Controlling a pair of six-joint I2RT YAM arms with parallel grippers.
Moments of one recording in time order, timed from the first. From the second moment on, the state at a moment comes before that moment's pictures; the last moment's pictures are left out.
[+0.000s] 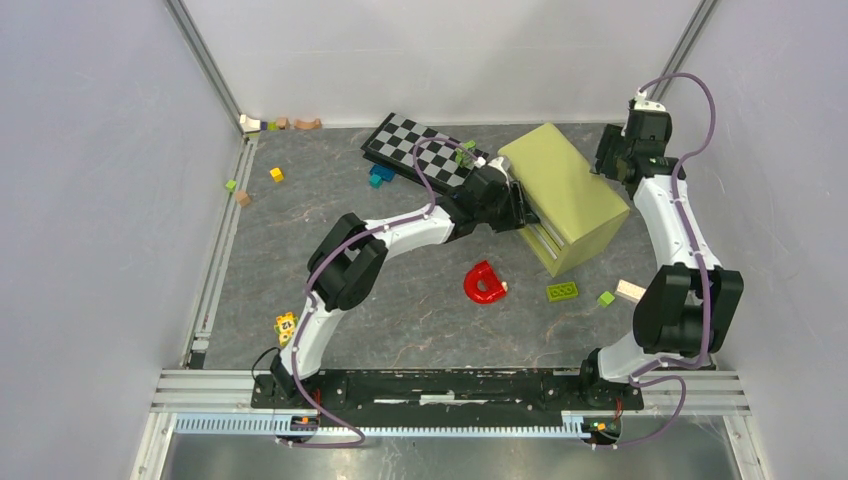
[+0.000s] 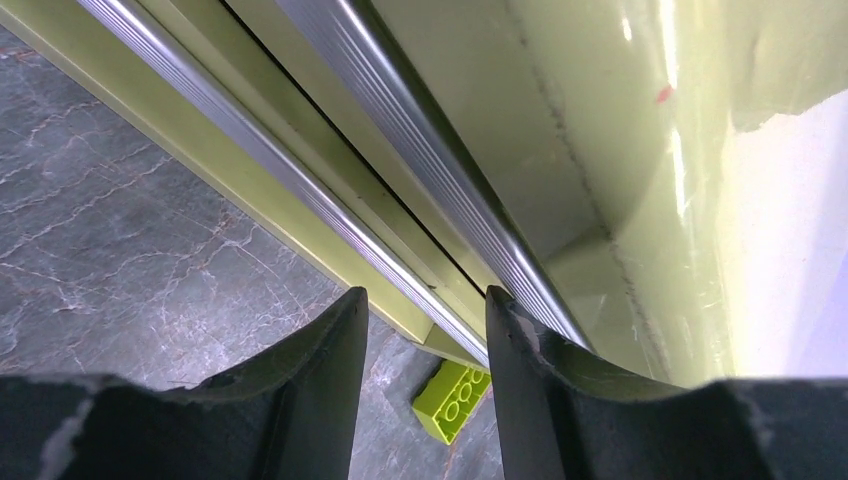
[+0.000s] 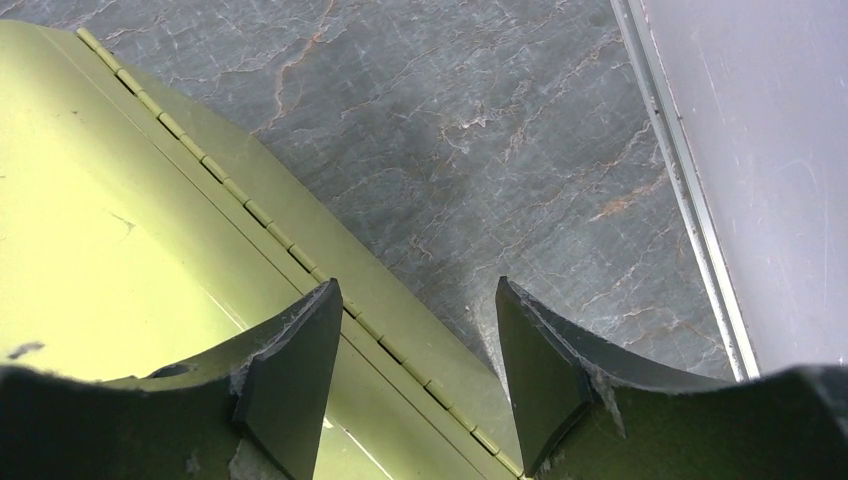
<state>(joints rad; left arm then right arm) -0.86 2.22 1.70 0.01 0.17 -0.90 -0.11 1.56 1.37 -0.47 0.13 0.14</state>
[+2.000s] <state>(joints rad) -0.80 0.94 1.50 -1.09 -0.55 -0.66 -0.09 0.98 1.14 -0.56 -0.33 0.13</state>
